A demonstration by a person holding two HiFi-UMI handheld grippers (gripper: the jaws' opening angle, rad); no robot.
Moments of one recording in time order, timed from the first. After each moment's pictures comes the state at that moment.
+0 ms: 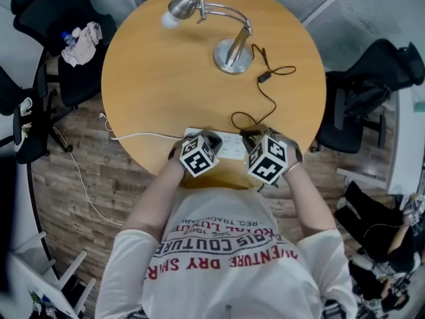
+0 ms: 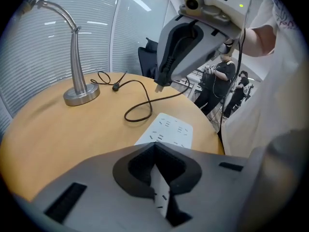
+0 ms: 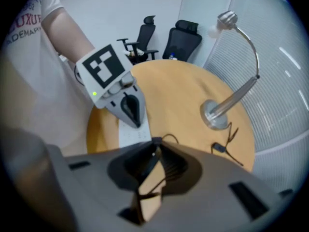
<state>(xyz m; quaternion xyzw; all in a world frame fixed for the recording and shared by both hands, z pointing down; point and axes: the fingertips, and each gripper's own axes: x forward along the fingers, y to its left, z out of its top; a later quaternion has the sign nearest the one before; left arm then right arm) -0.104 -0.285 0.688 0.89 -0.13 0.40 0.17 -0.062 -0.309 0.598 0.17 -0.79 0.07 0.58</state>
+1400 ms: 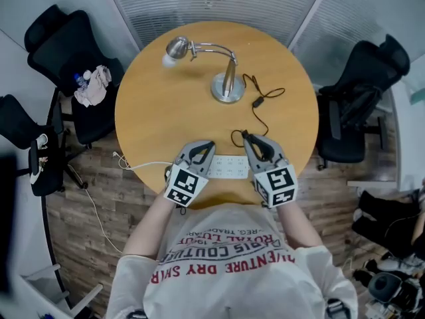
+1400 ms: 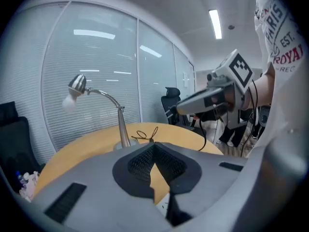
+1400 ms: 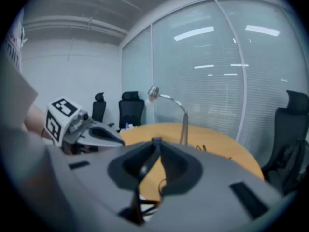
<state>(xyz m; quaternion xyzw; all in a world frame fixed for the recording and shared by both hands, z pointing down) -0.149 -0.344 0.501 0.93 -0.32 0.19 0.04 -0.063 -0.345 0.463 0.48 -0.85 0.12 0.17</state>
